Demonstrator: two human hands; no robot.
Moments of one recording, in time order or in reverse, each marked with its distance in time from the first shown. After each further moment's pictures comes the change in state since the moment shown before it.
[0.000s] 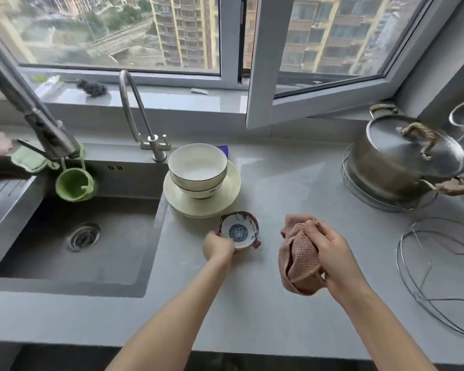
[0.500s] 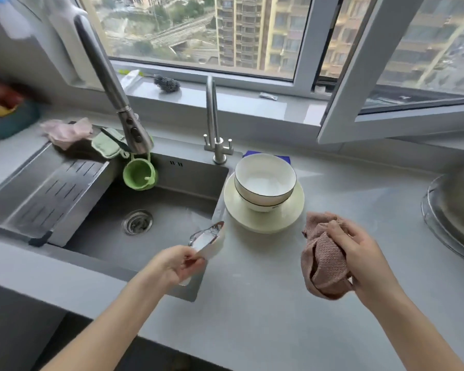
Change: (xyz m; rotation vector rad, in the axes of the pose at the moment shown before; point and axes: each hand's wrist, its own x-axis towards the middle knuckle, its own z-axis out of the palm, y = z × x) left_hand 0.052 -0.016 -0.199 -0.559 -0.196 -0.457; right_hand 0.031 -0.039 0.088 -0.093 -0.190 -0.042
